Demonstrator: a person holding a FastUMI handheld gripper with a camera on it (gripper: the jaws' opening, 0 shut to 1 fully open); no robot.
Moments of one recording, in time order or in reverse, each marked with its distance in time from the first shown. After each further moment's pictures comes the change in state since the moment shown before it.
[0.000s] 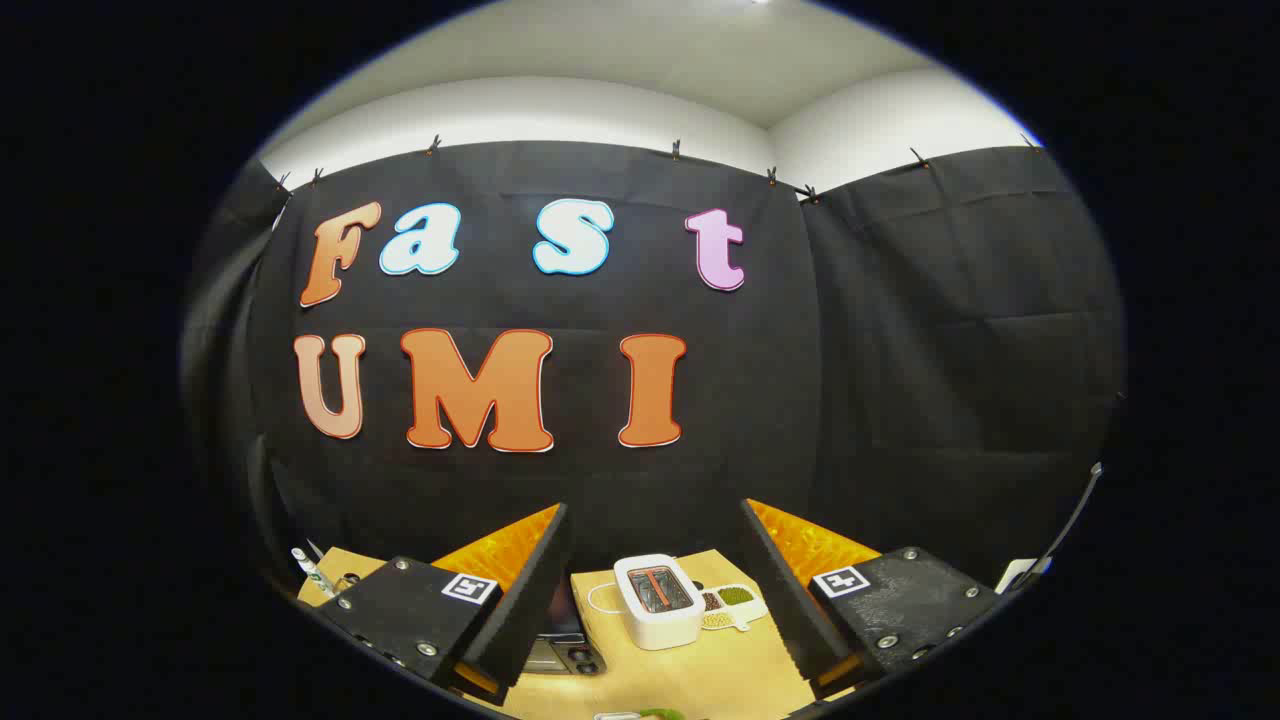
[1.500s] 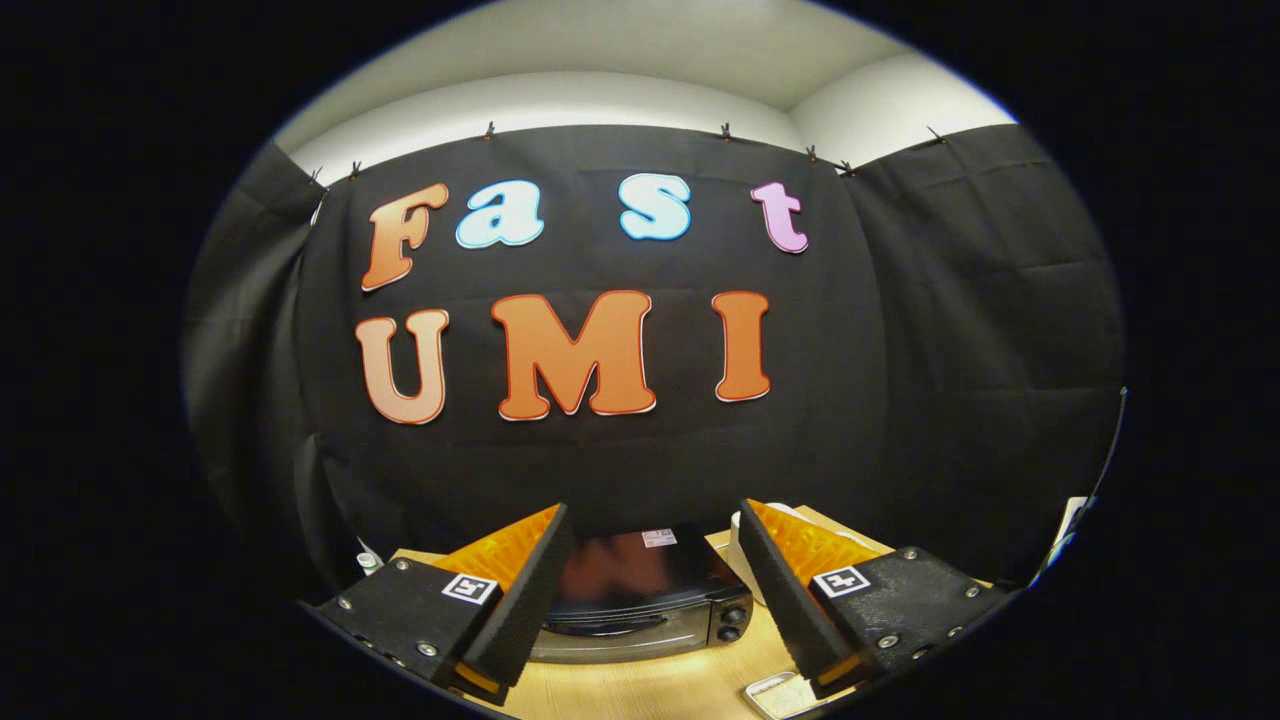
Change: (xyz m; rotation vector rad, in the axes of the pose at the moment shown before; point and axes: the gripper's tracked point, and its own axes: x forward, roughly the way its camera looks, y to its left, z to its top) arm -0.035 0.179 -0.097 0.044 0.053 0.122
